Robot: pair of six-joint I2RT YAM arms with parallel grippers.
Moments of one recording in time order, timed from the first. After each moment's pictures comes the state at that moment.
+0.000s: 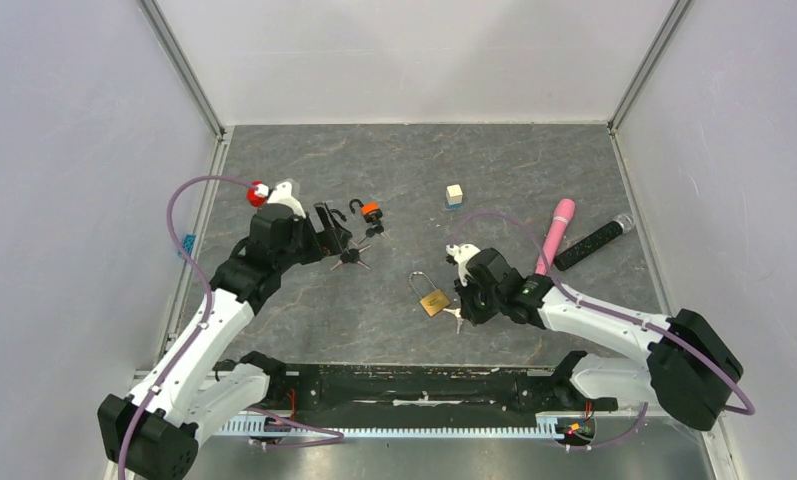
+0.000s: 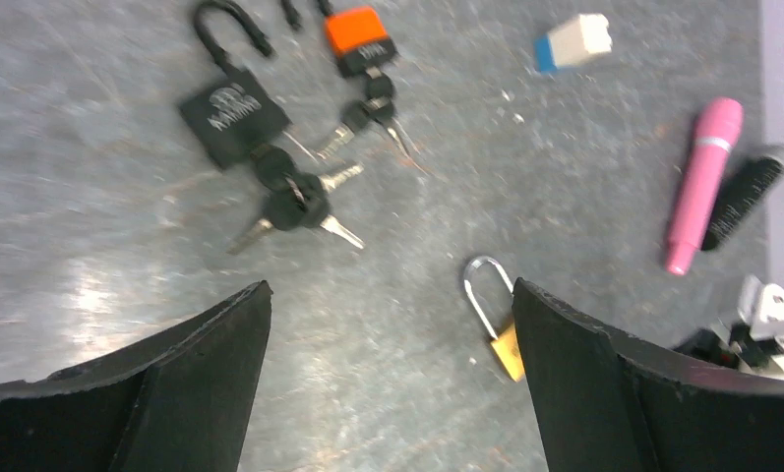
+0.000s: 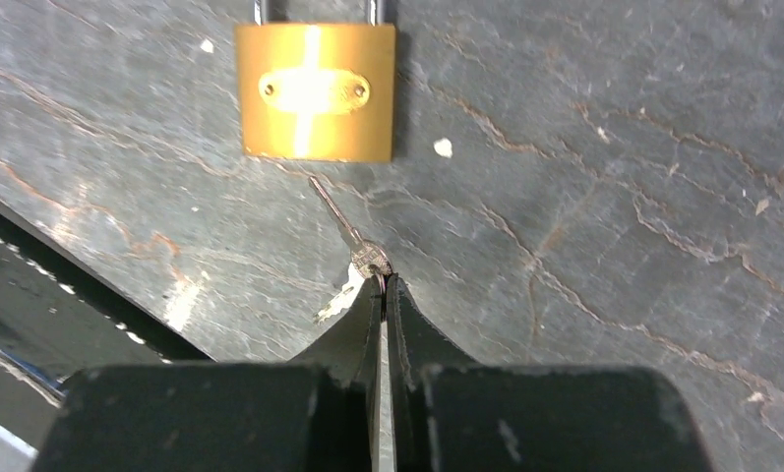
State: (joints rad) left arm -0.36 0.91 0.81 -0.45 -0.05 -0.55; right arm 0.80 1.21 0.58 -0.38 -0.05 0.22
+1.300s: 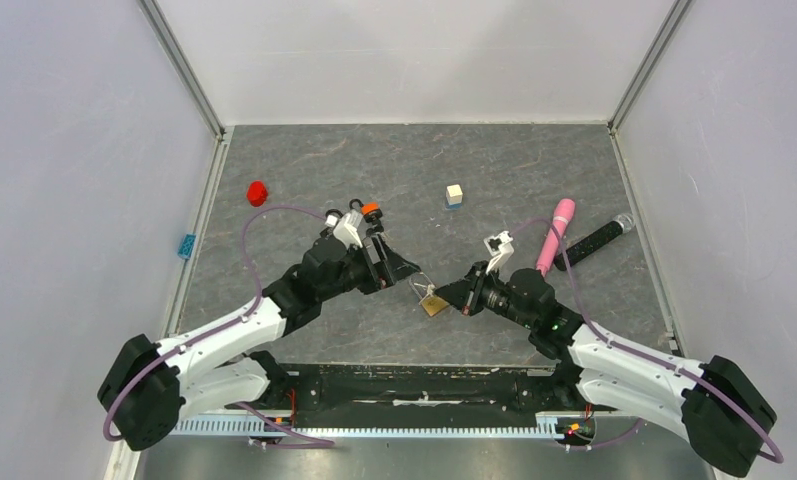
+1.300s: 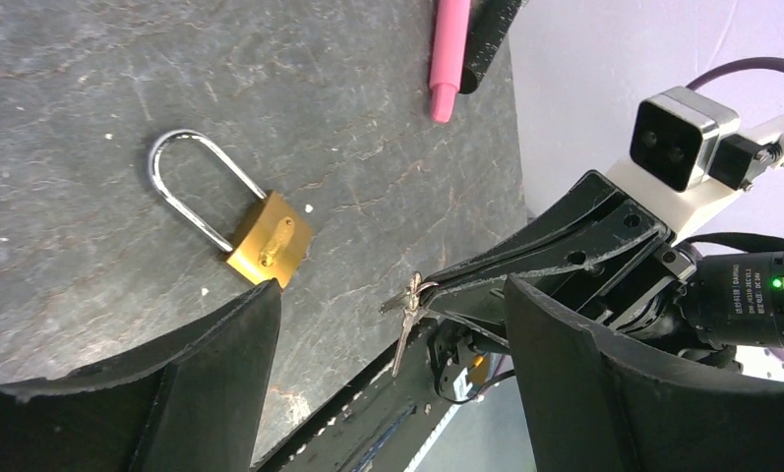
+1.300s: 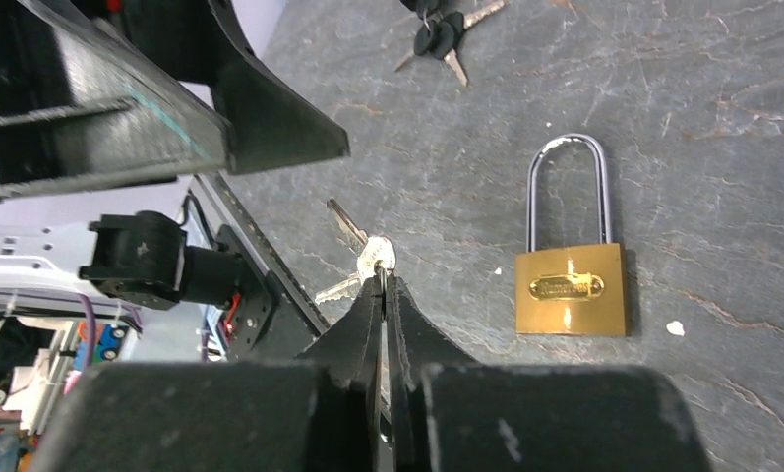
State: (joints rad) left arm -0.75 1.03 0.53 0.13 0.16 -1.00; right arm 0.79 0.89 0.26 0.38 -0.15 0.74
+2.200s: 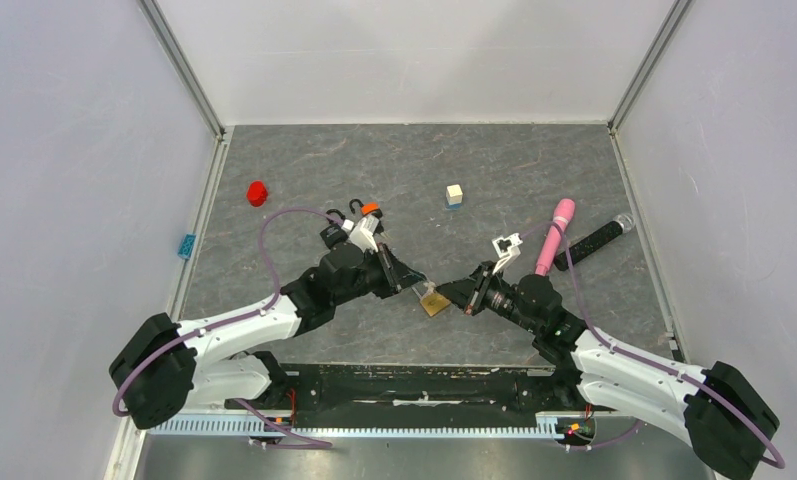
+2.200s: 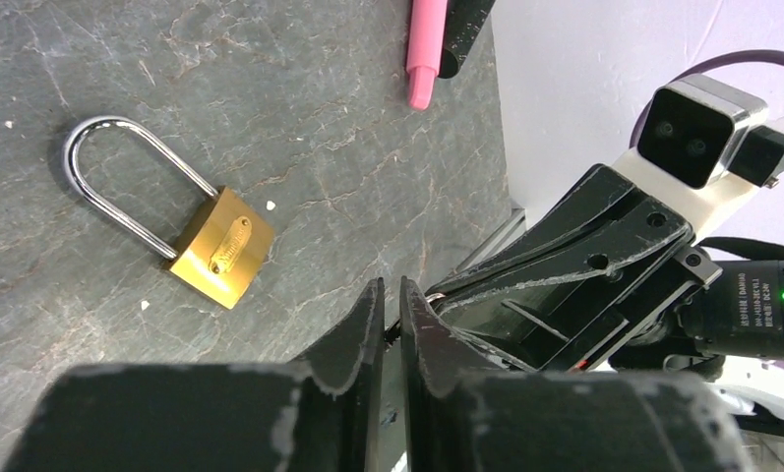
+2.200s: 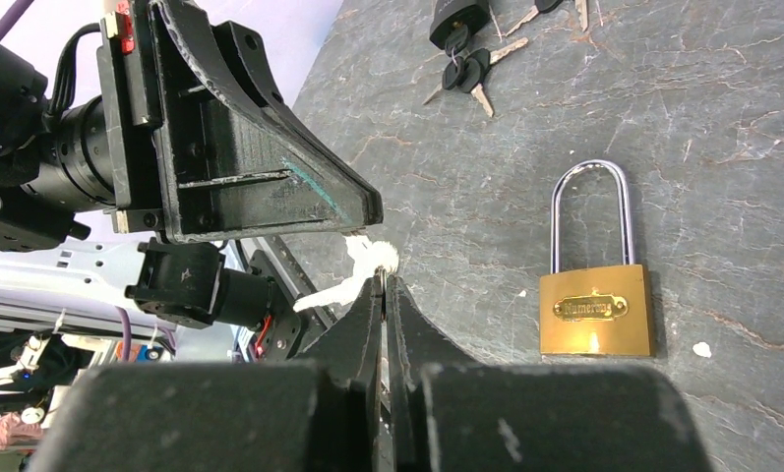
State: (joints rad) left arm -0.86 1.15 0.53 0.27 0.10 -1.06; right arm 0.79 0.84 0.20 0.51 -0.13 0.80
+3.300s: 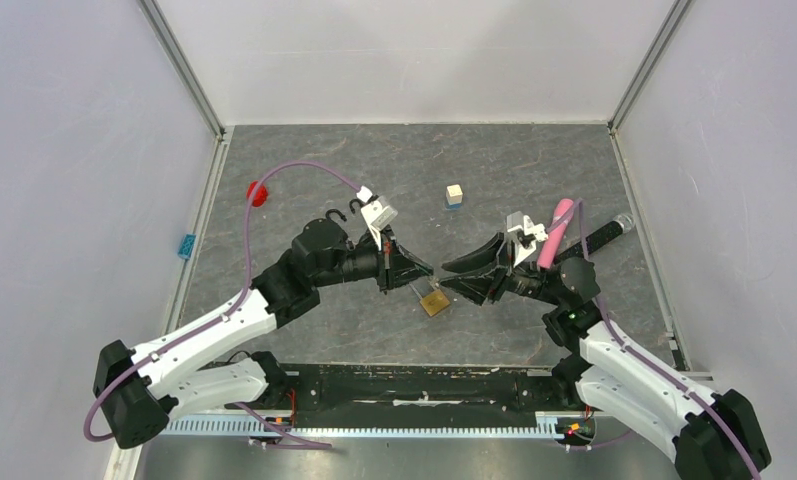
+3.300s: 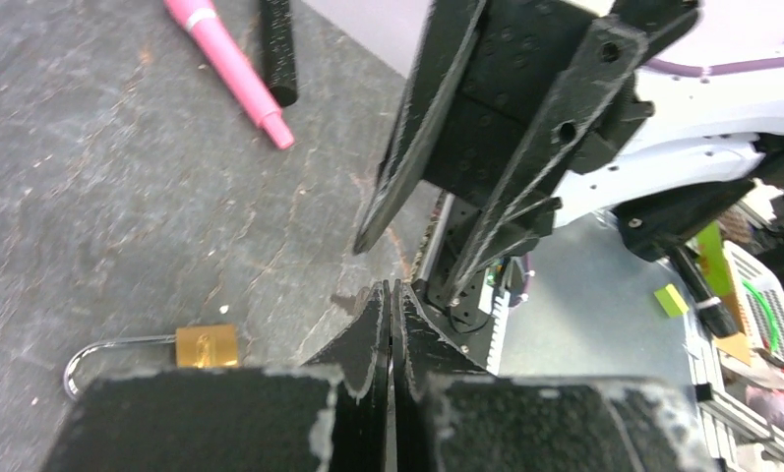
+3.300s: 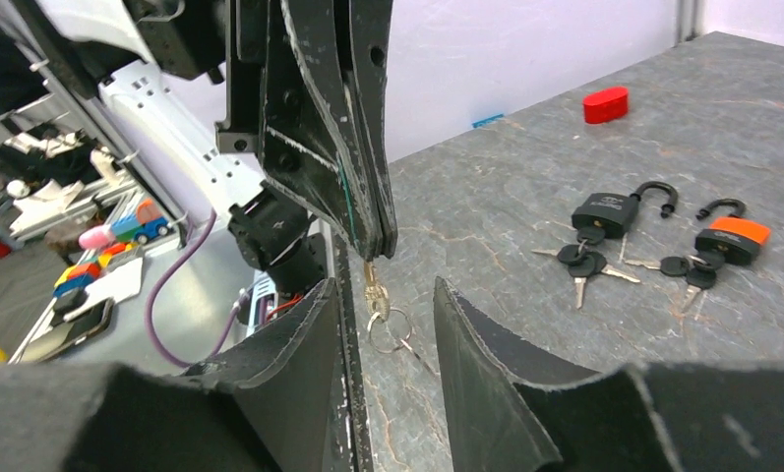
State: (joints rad) left arm -0.86 1.01 0.78 0.07 0.41 -0.44; right arm 0.55 0.78 0.33 0.73 -0.73 0.51
